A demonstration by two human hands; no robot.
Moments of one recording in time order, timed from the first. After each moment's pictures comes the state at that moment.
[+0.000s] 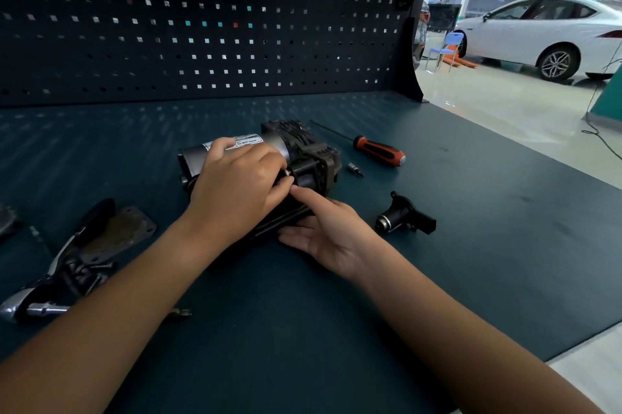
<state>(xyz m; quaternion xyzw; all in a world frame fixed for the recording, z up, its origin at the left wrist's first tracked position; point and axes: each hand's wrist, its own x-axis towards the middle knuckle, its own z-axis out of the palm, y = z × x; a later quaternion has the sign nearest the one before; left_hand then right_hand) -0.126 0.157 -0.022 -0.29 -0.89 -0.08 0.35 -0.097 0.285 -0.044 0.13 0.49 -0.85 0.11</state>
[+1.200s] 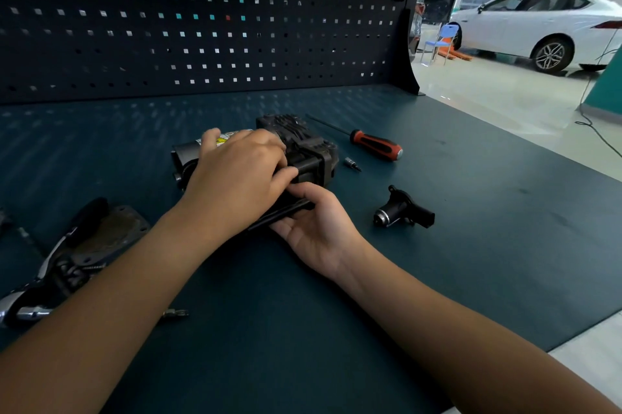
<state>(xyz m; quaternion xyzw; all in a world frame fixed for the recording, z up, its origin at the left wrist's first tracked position) -0.124 0.165 -0.005 -0.24 -0.93 -0.10 0.24 -0.106 0.273 -0.053 0.06 0.31 -0.94 0.12</state>
